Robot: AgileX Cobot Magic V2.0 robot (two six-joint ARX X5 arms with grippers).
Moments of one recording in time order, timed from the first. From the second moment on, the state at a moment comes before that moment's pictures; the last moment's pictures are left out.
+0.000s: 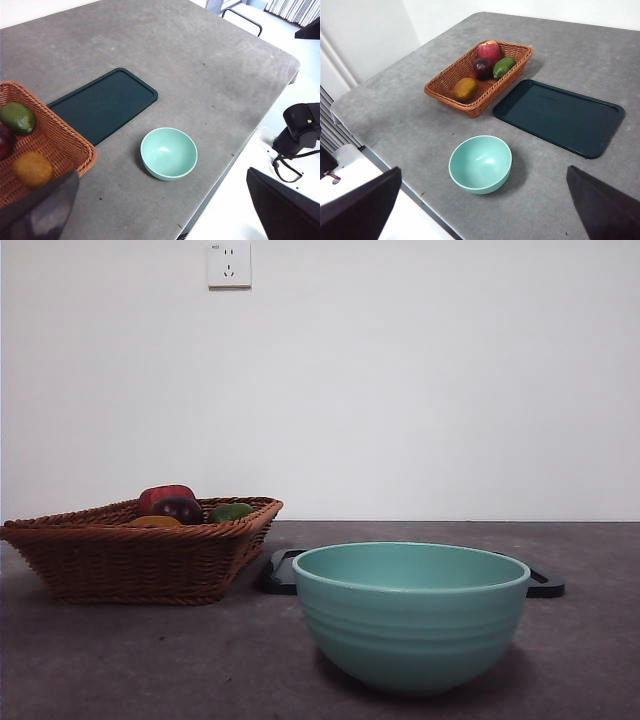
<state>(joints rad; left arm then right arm) -0.53 0.69 1.32 -1.13 0.40 0.07 0.62 0.27 1.05 -1.14 -0.16 0.19</state>
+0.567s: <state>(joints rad) -0.53 0.69 1.32 -1.13 0.40 0.07 0.62 0.27 1.05 -1.14 -0.16 0.19</state>
